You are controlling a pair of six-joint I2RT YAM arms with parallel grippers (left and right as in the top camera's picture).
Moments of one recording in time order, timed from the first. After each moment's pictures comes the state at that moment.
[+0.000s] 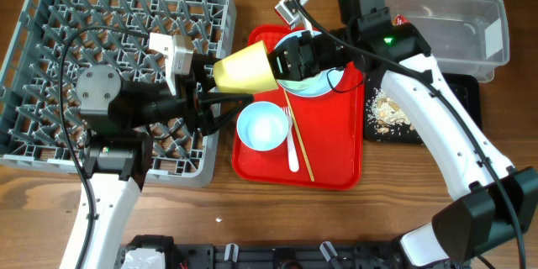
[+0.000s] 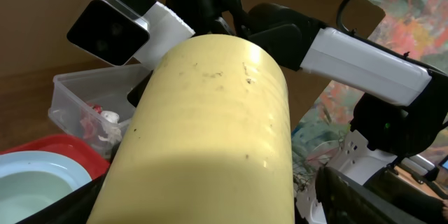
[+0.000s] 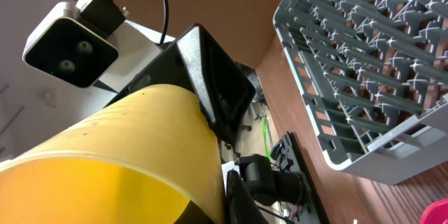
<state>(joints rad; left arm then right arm) -0.07 1.08 0.80 0.32 1.26 -0.55 0.38 1.68 1.54 -0.64 -1.34 0.42</state>
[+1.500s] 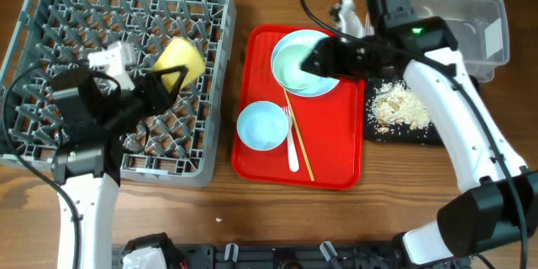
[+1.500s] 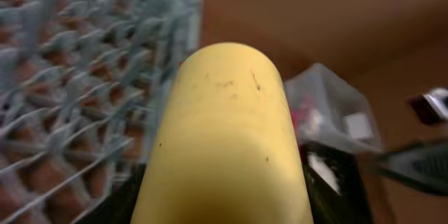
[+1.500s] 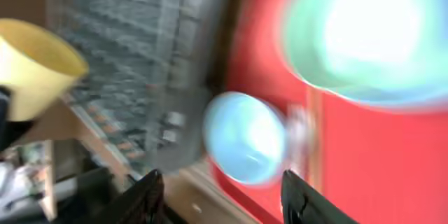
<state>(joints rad) 0.20 1.08 0.82 -0.34 0.66 -0.38 0.23 1.68 1.54 -1.03 -0.60 0.28</state>
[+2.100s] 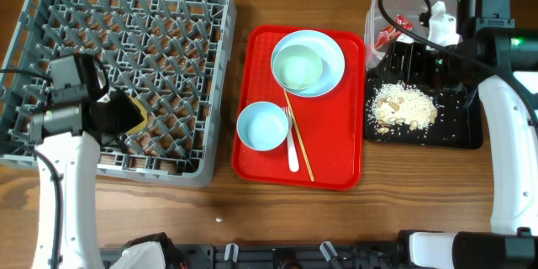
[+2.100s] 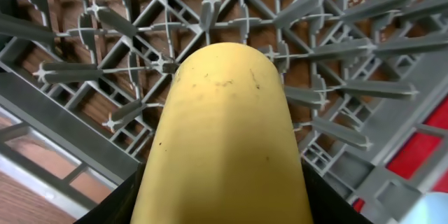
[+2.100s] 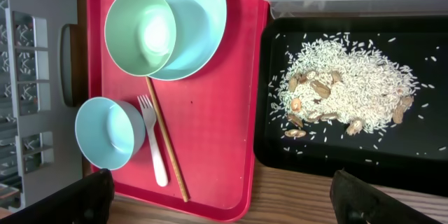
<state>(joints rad) 0.23 1.29 1.10 -1.03 -0.02 -0.37 -0.04 1.52 1.61 -1.32 -0.27 0.09</state>
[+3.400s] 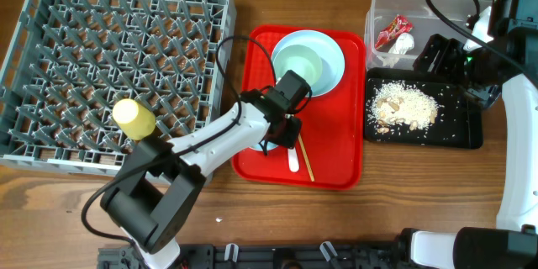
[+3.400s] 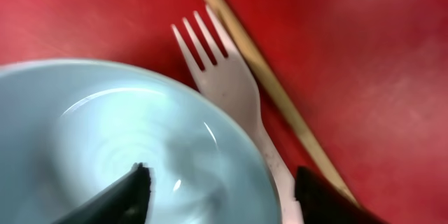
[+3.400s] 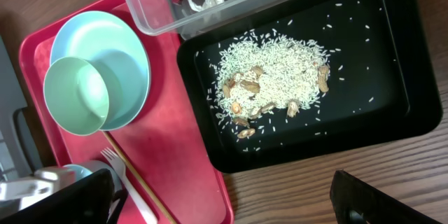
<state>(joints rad) -0.73 1.84 1.16 -0.65 0.01 -0.36 -0.18 1.52 1.61 -1.32 -0.14 0.28</state>
